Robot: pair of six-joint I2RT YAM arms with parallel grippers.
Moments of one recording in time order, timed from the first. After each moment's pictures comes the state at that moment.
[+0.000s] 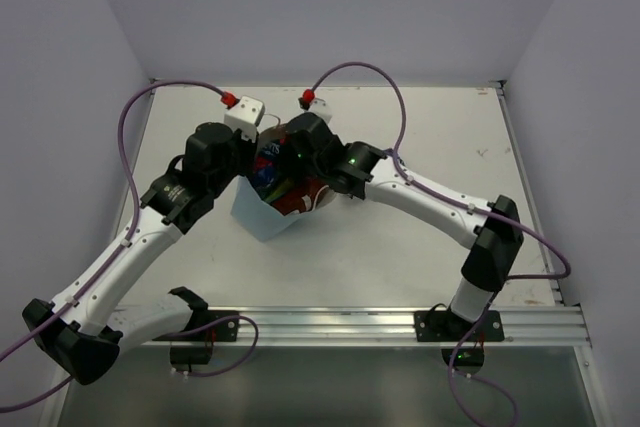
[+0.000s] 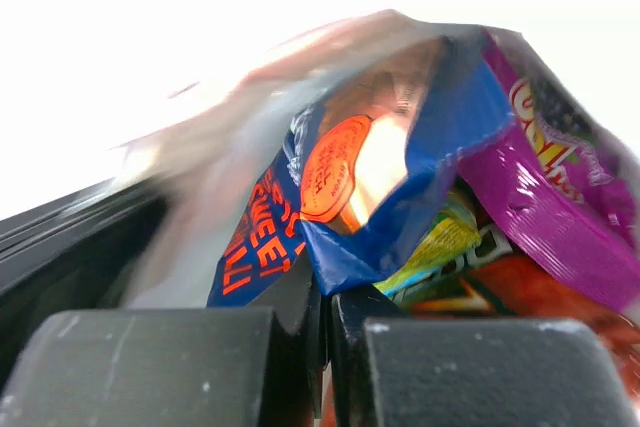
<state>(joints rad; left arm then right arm) -0.56 1.05 1.12 -0.45 -0.23 0.00 0.97 1.77 1.65 -0.48 0.27 0.91</state>
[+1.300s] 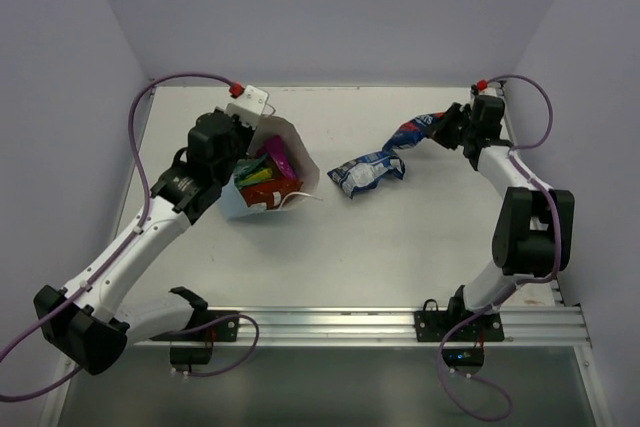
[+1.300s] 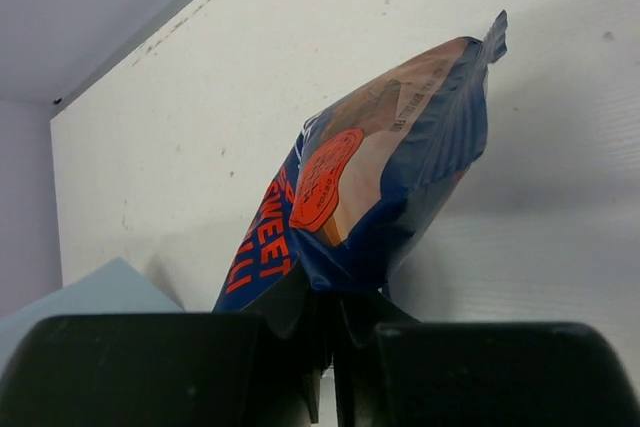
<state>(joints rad) -0.53 1.13 1.11 -0.26 -0.40 0.27 -0.07 1.66 1.12 -0.02 -0.38 0.61</state>
